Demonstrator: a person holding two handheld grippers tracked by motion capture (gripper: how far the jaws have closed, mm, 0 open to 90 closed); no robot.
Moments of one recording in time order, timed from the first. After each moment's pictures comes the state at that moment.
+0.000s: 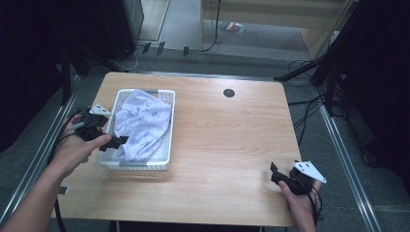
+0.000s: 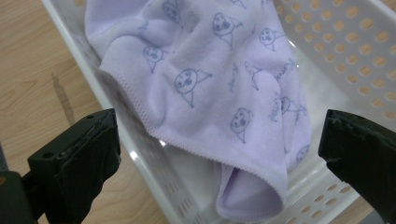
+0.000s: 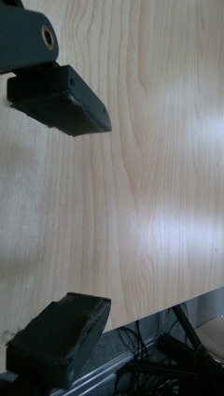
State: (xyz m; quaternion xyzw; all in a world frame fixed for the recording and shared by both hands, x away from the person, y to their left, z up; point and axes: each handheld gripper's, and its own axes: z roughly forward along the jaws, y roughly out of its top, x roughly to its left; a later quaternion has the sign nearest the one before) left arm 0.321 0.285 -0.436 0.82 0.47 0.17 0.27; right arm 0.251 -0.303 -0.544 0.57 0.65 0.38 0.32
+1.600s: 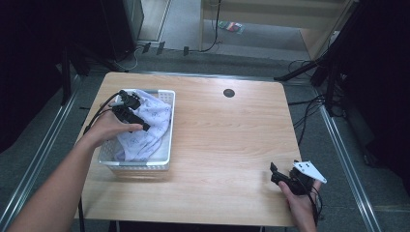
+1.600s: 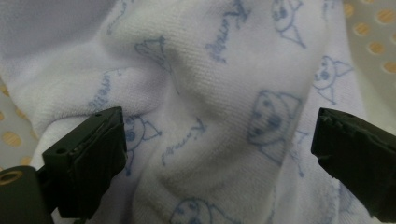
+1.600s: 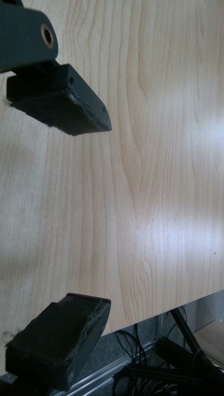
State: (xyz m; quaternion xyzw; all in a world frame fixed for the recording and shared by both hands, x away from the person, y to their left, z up) left arm 0.425 0.235 -0.475 0.86 0.48 0.09 0.15; right arm 0.251 -0.304 -0.544 0.56 0.66 0.39 0.32
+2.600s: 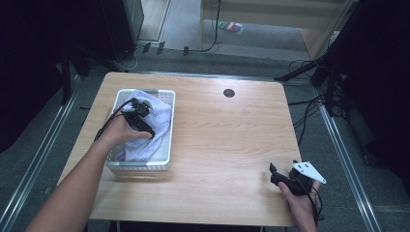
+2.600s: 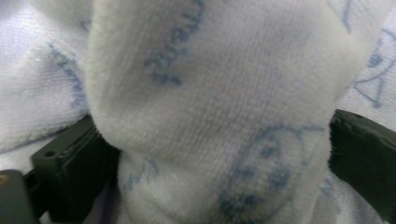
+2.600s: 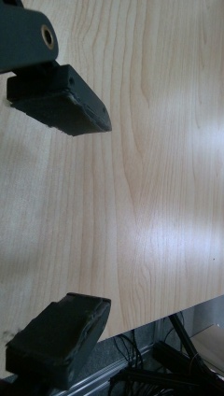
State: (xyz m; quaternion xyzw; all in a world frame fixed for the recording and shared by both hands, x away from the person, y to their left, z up) left arm 0.434 0.216 -0.513 0.87 0.48 0.07 0.09; right arm 0.250 -0.302 -0.544 0.56 0.66 0.39 0.32
